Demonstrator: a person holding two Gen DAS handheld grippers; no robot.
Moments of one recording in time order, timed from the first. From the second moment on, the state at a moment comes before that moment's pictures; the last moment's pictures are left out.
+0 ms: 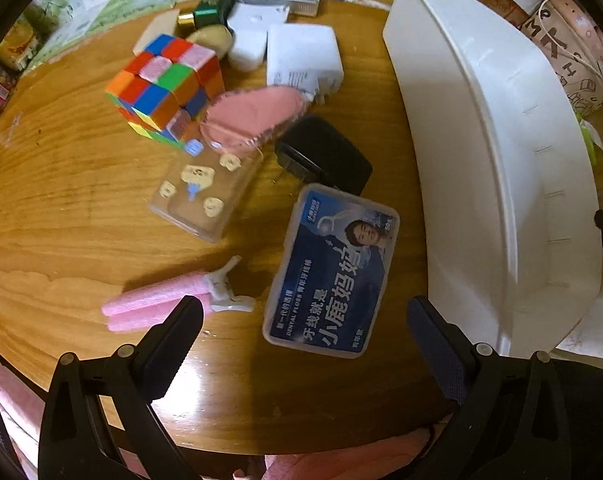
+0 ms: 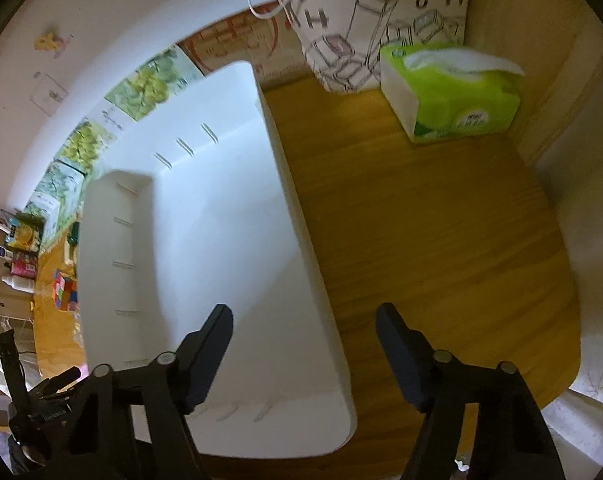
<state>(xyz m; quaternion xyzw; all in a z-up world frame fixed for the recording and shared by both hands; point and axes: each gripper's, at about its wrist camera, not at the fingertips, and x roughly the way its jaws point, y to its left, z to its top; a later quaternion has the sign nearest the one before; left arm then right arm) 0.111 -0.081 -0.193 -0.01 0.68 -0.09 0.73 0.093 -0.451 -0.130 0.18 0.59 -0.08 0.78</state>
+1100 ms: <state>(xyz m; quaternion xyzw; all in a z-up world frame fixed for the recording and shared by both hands) 0.142 -0.125 -0.203 0.10 0.64 -0.12 0.75 0.101 -0.450 -0.170 0.15 0.66 -0.07 0.73</state>
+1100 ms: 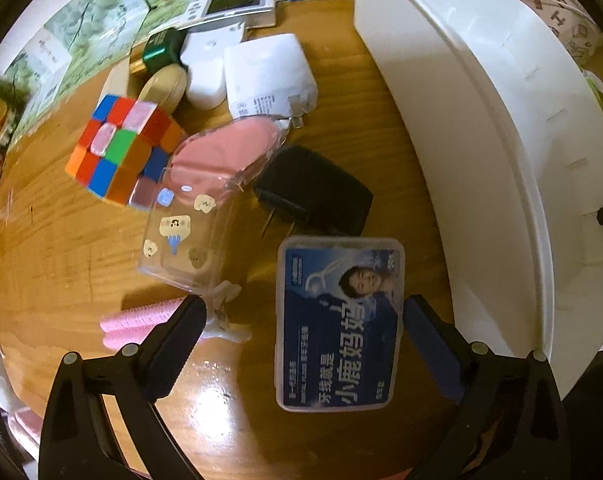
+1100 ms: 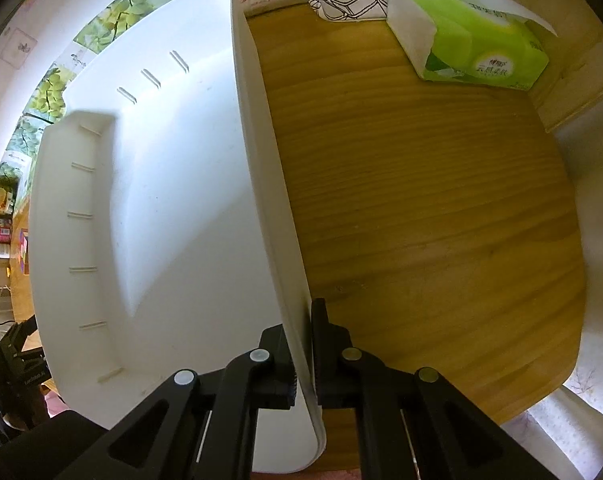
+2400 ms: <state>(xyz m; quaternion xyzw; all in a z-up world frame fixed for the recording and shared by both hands) 0.126 -0.131 -0.146 0.07 0.61 -0.14 0.78 0.110 -0.430 -0.169 0.12 0.67 -0.06 0.73</state>
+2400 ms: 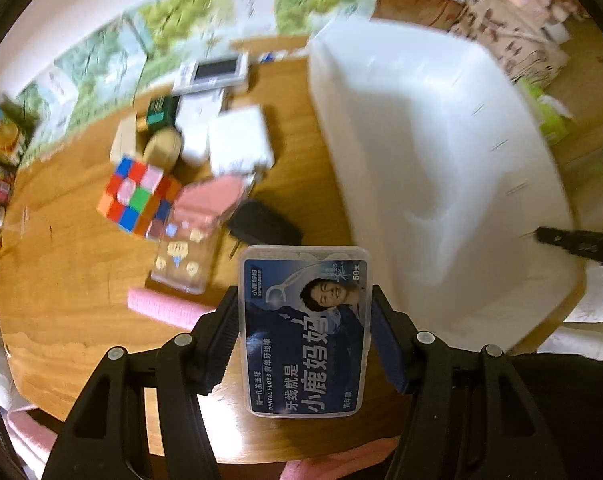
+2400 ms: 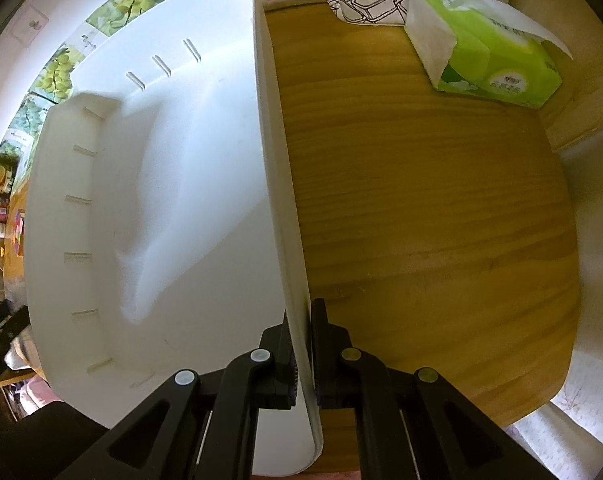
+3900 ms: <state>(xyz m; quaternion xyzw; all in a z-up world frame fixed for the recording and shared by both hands) 0.146 -0.242 -0.115 0.05 0.56 -0.24 0.79 0.104 -0.422 -0.171 0.09 0.66 -0.04 0.74</state>
